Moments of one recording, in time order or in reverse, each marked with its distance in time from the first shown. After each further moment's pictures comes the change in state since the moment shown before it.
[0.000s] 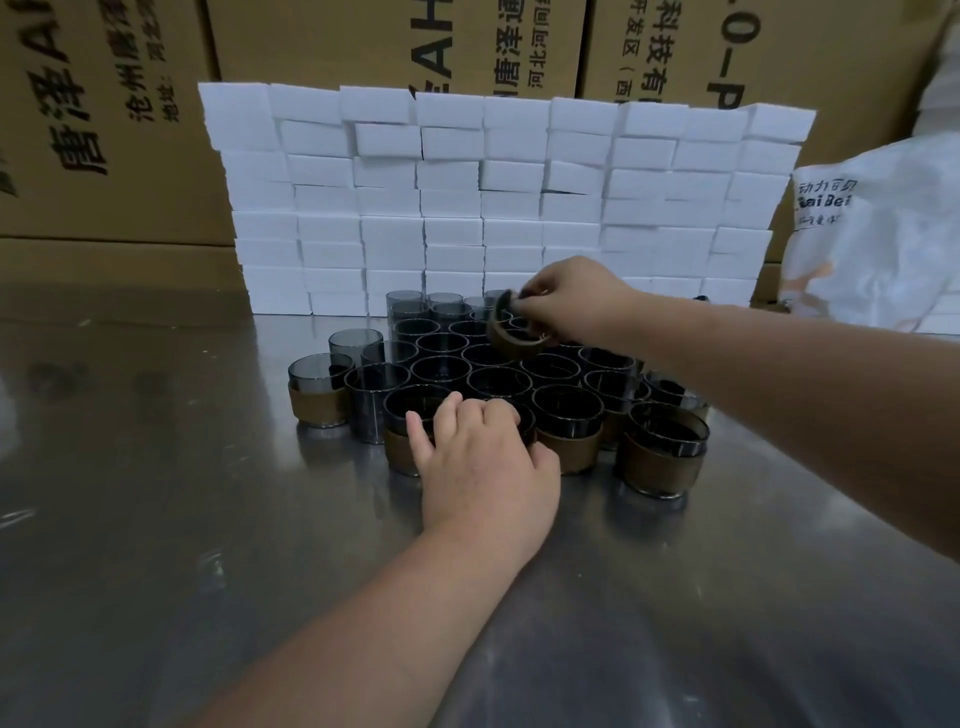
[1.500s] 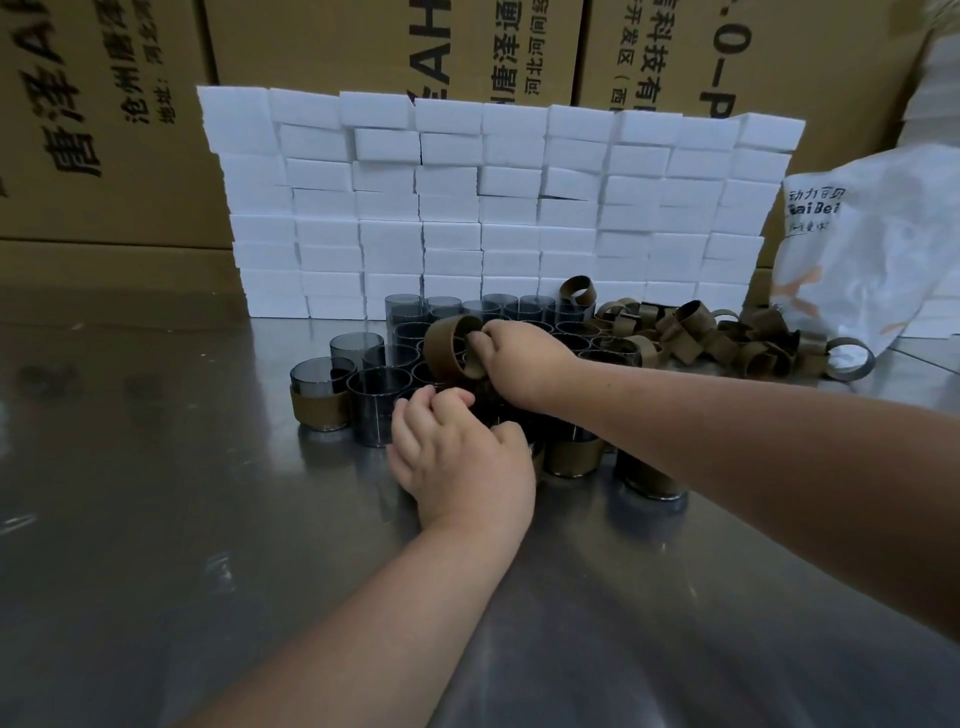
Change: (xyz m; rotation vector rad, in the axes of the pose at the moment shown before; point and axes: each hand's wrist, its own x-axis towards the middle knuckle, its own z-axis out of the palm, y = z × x) left_hand 0.008 -0.003 -0.002 -0.274 0.100 -0.329; right_hand -0.024 -0.037 0.051 -0.083 -0.060 -0.038
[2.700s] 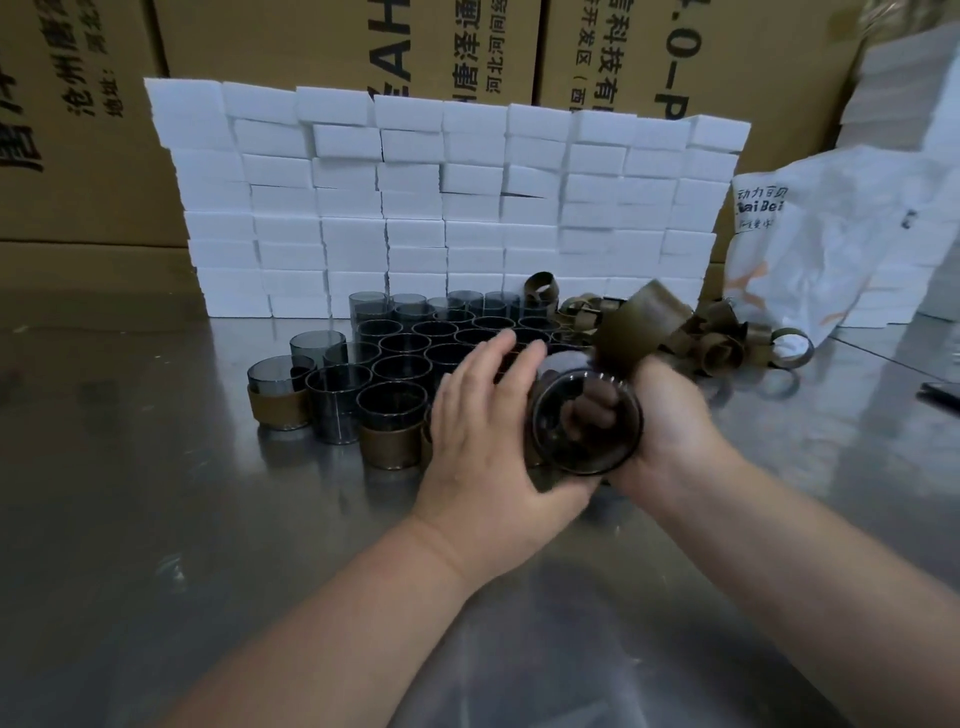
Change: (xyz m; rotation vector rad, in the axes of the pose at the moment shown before) left_hand -0.028 0.017 -0.015 -0.186 -0.066 0.765; right_hand -0.111 0.015 -0.044 1.729 0.380 0.527
